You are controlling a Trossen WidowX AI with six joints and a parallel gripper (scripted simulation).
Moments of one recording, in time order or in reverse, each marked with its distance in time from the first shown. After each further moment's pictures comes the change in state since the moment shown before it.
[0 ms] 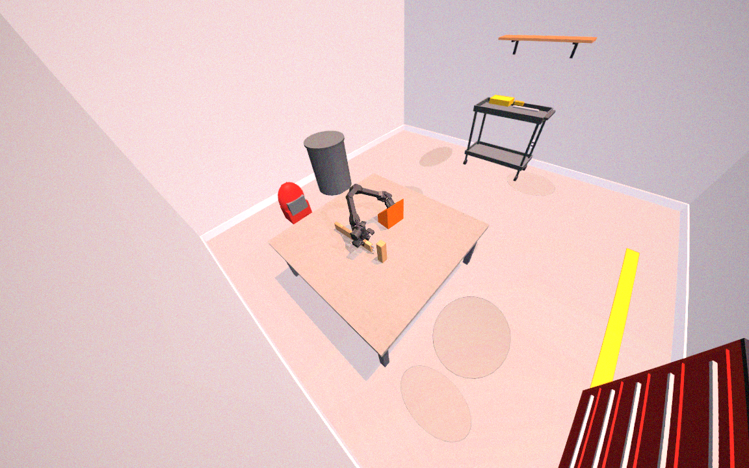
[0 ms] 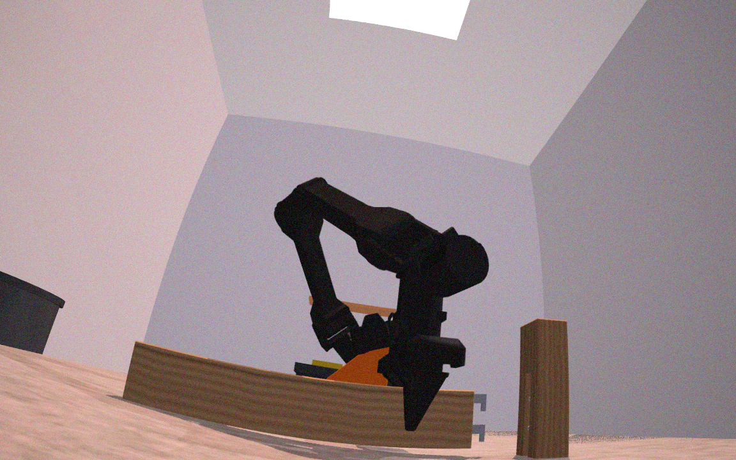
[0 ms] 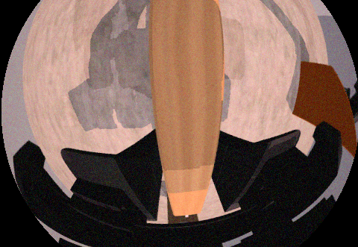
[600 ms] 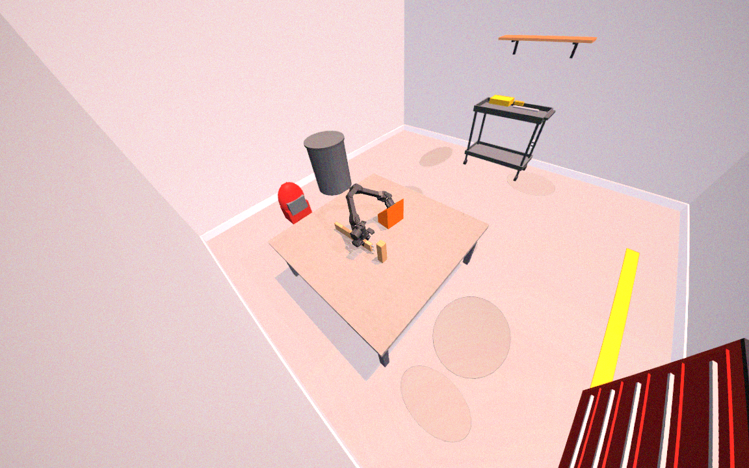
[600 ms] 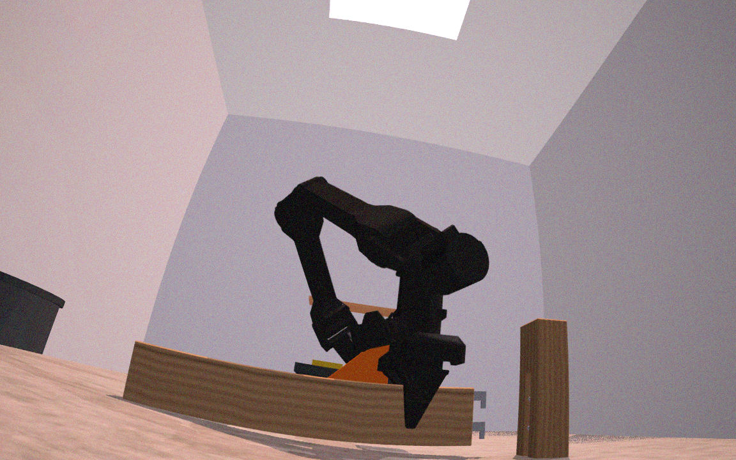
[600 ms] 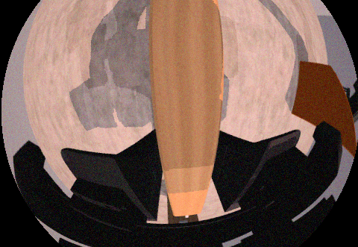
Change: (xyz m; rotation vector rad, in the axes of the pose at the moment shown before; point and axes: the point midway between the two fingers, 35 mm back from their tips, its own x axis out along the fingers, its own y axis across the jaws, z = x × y) arm -0.003 0.000 0.000 0.001 0.000 -0.001
